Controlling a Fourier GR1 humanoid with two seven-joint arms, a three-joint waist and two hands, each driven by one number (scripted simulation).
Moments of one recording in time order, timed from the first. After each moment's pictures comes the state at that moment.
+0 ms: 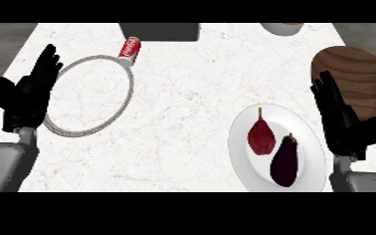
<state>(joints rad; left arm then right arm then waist) -0.26 0.49 -0.07 -1.42 0.20 0.23 0.13 -0.08 -0.28 -0.01 -1.52 -0.19 -0.17 0.04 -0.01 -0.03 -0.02</state>
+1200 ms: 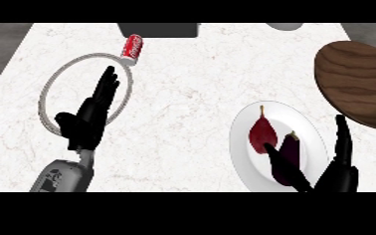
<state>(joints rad) -0.17 0.25 -0.23 -1.50 0.15 0.26 0.04 0.25 -0.05 0.25 -1.90 0.90 -0.76 0.49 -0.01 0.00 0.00</state>
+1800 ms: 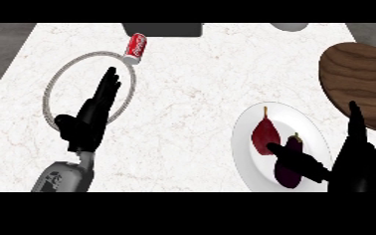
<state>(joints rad) -0.16 0.24 -0.23 -1.52 0.14 0.24 0.05 0.07 0.00 0.19 -2.10 1.06 -0.22 1.03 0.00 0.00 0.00</state>
